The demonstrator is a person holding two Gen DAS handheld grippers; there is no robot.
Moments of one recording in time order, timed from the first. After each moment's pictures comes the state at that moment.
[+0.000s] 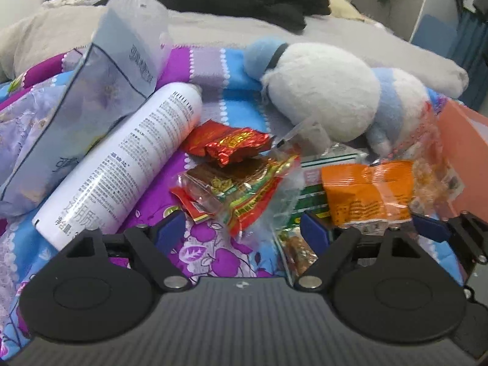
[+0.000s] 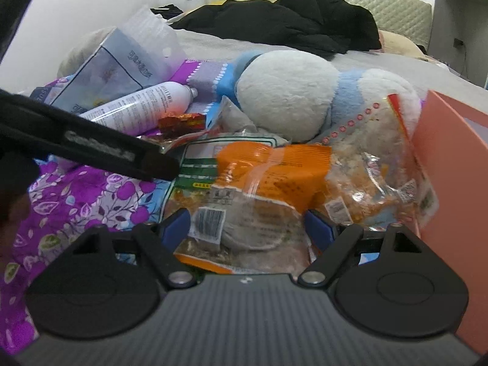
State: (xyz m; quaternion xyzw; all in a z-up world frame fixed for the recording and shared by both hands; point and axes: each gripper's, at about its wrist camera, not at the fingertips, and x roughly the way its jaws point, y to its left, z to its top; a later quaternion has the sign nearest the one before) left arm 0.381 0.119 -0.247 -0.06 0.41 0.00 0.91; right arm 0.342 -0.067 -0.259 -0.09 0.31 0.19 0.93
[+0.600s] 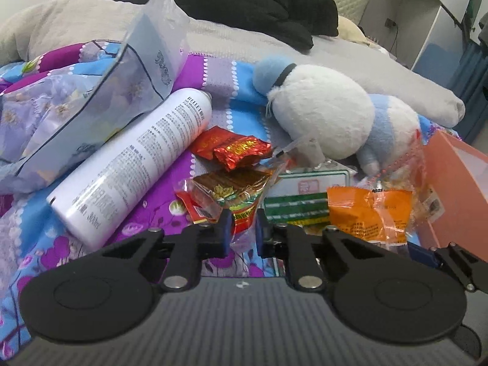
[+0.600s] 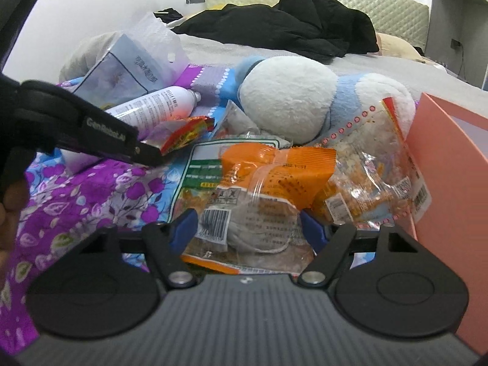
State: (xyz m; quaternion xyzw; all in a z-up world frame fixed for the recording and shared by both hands) left arm 0.354 0.130 -0.229 -0.12 0.39 0.00 0.91; right arm 0.327 -0.069 -0.250 -0.08 0.31 0.19 0.93
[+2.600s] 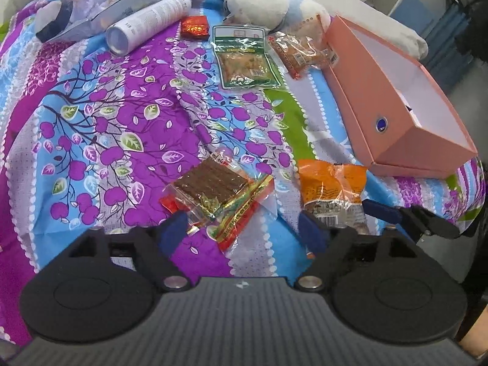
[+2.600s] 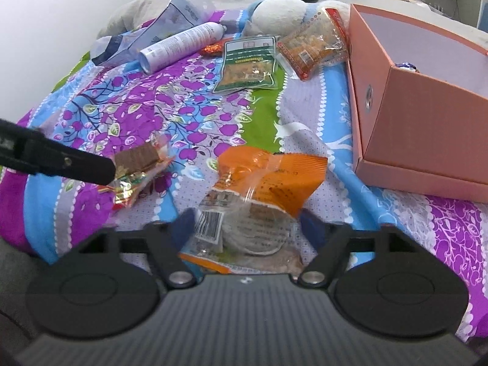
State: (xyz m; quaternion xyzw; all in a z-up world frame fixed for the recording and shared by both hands) left arm 0.097 0.068 -0.182 -0.13 0.50 -0.04 0.85; right arm 0.128 -0.156 -0.235 -0.05 0.41 0.21 0.89
